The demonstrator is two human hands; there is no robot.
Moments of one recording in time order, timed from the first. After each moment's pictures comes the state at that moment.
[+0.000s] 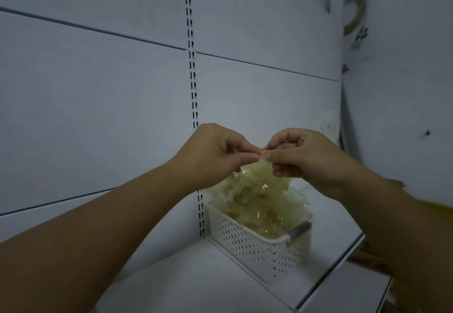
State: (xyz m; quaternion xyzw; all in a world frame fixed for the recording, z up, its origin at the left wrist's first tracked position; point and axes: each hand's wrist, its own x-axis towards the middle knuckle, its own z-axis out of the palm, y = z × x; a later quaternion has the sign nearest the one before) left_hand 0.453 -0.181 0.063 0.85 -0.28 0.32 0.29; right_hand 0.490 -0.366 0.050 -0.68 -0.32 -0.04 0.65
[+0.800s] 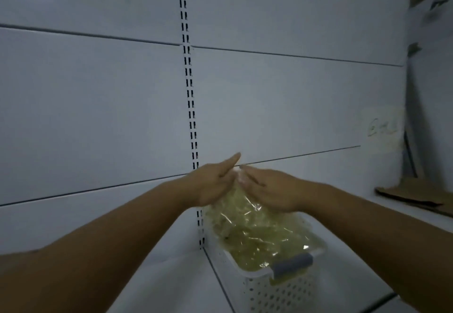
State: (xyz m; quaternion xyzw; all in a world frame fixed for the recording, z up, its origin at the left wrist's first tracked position) left_hand 0.567 -0.188 0.010 0.97 -0.04 0.16 0.17; right_hand 0.630 -0.355 0.006 -0.83 -0.52 -0.08 0.18
